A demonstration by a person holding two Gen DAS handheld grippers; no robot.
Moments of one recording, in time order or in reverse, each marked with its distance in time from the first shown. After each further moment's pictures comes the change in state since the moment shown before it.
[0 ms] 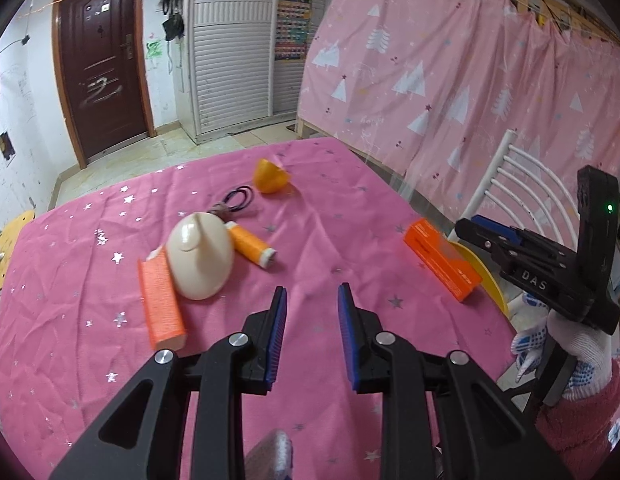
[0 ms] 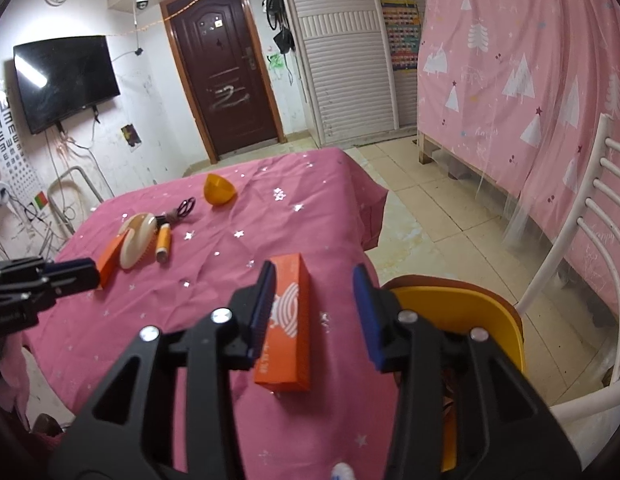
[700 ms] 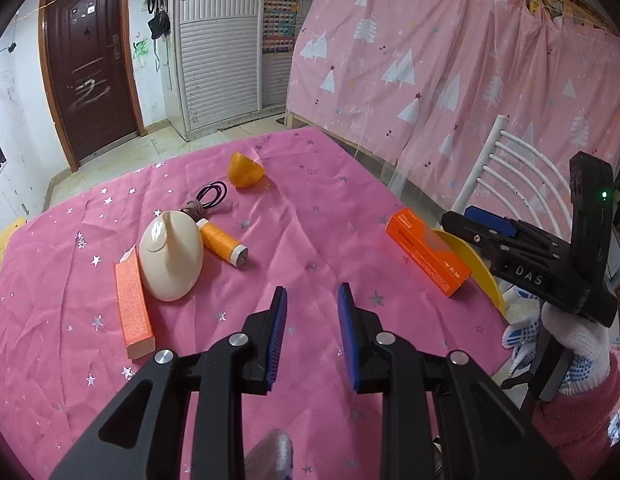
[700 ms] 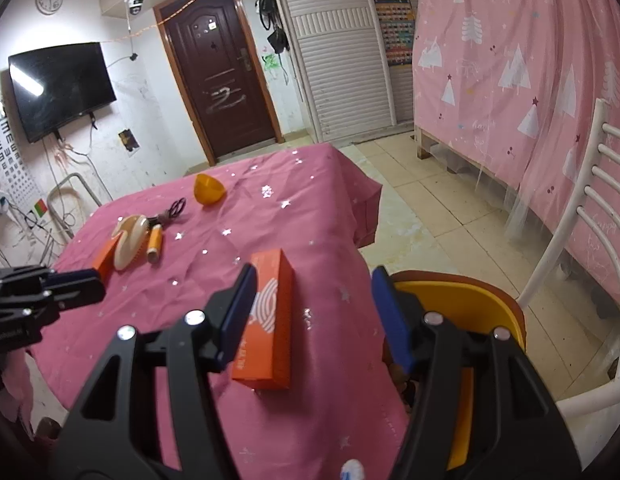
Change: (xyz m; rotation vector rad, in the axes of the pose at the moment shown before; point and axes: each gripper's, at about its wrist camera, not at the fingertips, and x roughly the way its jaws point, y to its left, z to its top) left arm 0.011 -0.019 0.001 0.029 0.028 -0.015; right arm 0.002 -0.014 -0.002 0.033 0.001 0.003
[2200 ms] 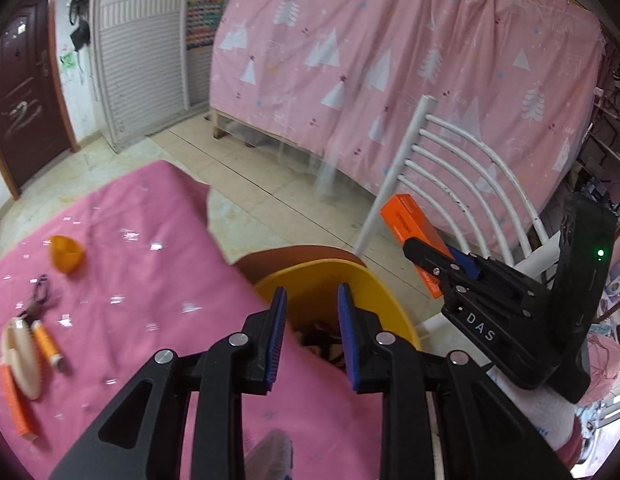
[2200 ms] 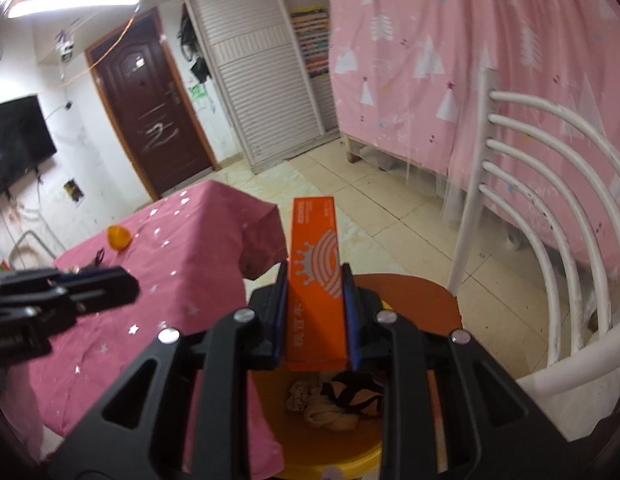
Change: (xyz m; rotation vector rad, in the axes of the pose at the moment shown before) left arm 0.072 -0.150 0.074 0.113 0.066 -0.194; right arm -0.045 -0.113 0.000 0.191 -0.066 -0.183
